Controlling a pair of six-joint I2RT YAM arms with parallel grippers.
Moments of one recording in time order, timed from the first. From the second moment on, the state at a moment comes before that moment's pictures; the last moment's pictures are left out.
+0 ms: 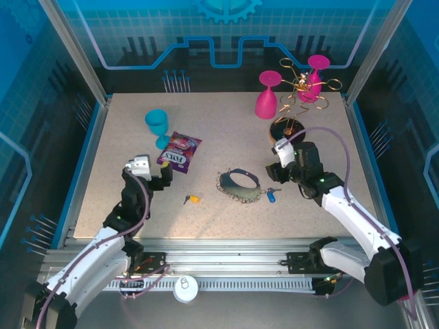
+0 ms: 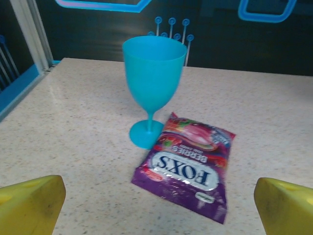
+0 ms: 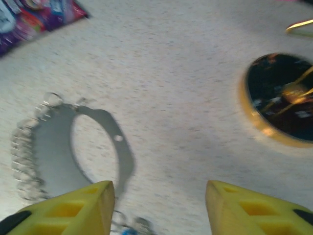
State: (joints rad) left arm -0.37 0.64 0.30 0.08 -0.44 -0.22; right arm 0.36 1.08 0.72 -0.34 -0.12 -0.11
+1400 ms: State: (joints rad) left arm -0.36 0.71 0.39 -0.21 -0.21 -0.88; right arm 0.72 2.06 1.60 -0.85 0.10 0.42
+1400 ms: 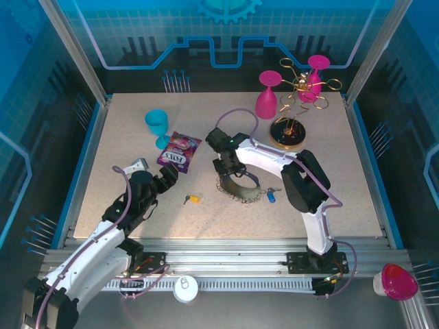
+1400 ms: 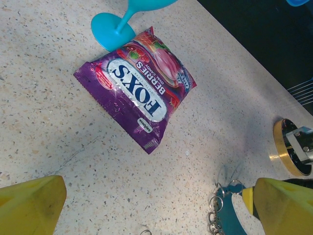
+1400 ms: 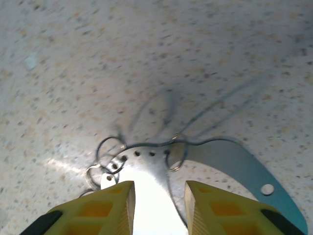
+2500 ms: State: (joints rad) left arm -0.36 0.71 0.39 -0.21 -0.21 -0.85; right arm 0.68 2.14 1.65 -0.87 0.04 0.52
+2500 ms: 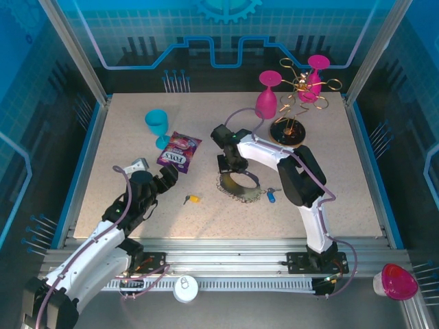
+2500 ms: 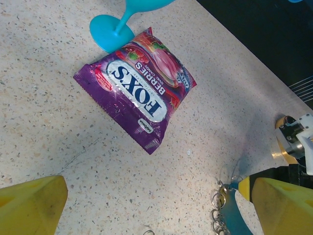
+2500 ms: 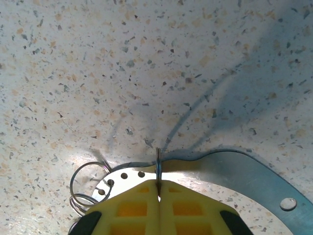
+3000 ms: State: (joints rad) left arm -0.36 0.71 0.49 -0.16 0.00 -0.51; right arm 0.68 1.69 1.29 -0.59 -0.25 0.26
